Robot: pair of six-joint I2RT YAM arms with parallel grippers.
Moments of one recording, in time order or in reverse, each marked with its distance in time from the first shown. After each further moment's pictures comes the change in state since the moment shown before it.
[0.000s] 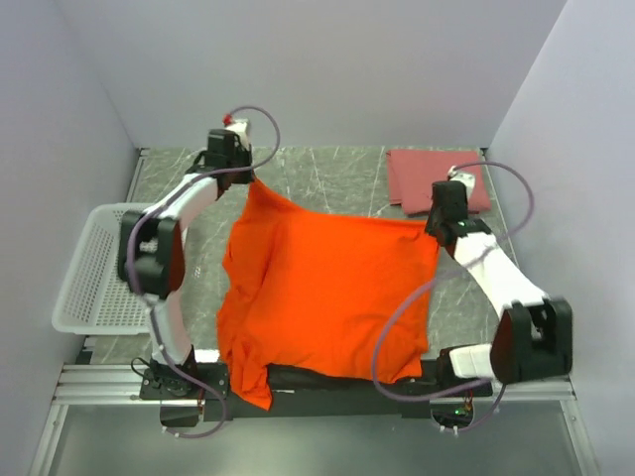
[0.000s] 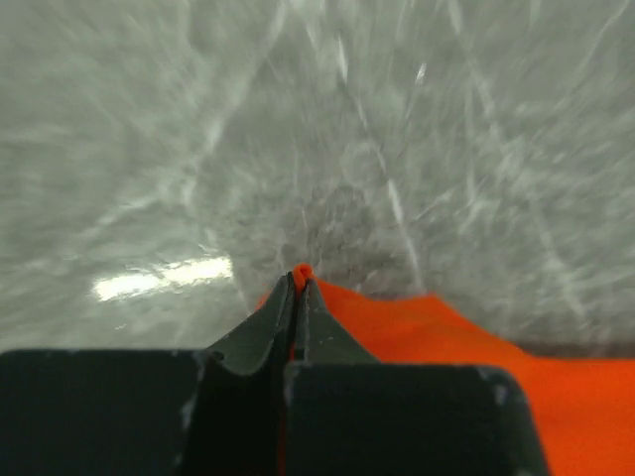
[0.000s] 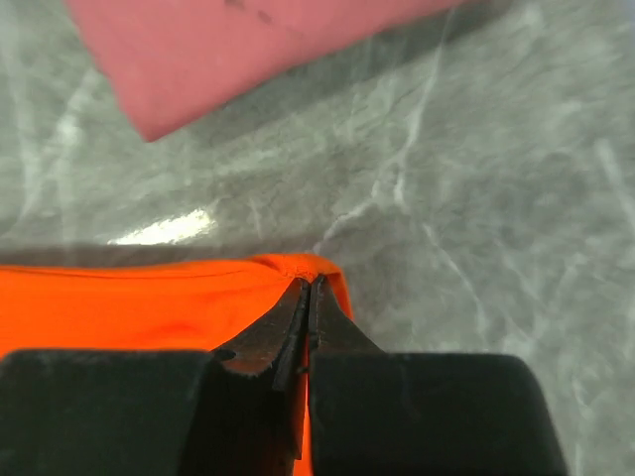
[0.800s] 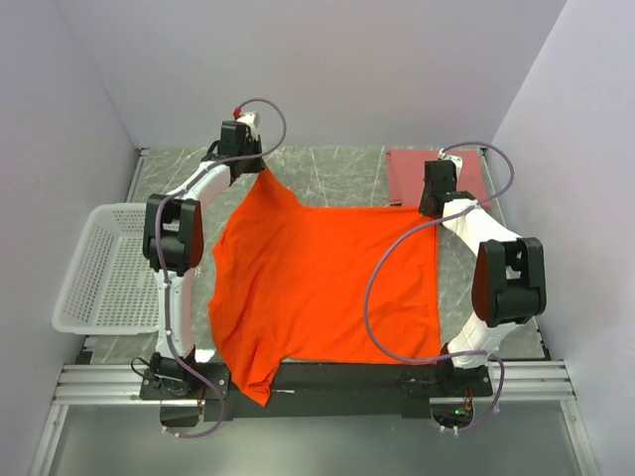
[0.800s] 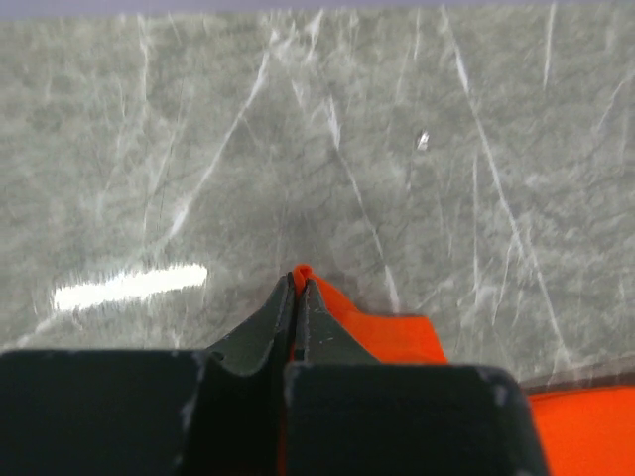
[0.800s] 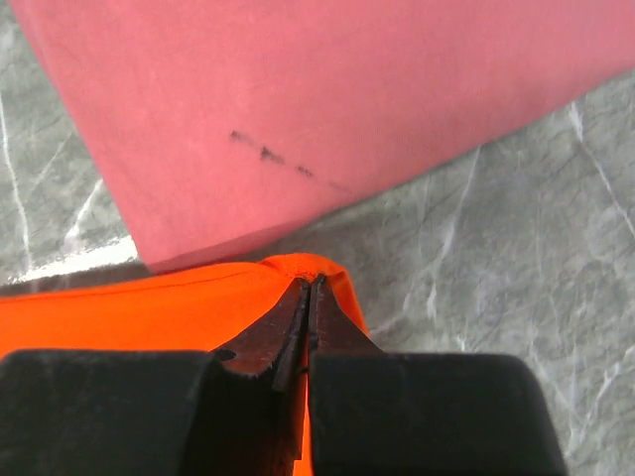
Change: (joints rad) left arm 0.000 0.333 0.298 -0.021 0.047 -0.054; right arm -0.043 0.386 0.217 0.080 -0.032 -0.042
